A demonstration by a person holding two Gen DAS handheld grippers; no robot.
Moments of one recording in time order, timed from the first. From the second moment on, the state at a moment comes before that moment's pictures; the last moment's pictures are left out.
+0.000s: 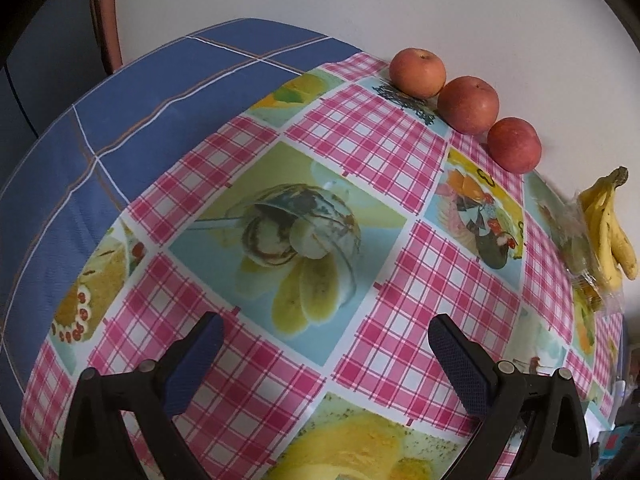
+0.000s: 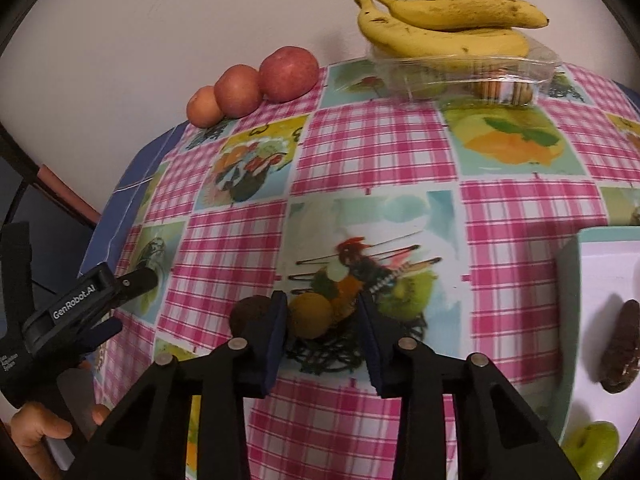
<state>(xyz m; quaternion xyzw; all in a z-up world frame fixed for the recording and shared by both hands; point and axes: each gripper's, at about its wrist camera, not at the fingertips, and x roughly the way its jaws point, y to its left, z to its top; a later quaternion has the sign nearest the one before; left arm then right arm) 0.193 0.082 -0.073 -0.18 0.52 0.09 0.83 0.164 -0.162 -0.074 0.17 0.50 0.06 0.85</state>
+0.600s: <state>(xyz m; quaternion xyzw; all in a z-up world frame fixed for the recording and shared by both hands) 0.185 0.037 -0.063 -0.20 0.53 0.01 0.82 0.156 -0.204 -0.063 0.16 0.50 0.00 0.85</state>
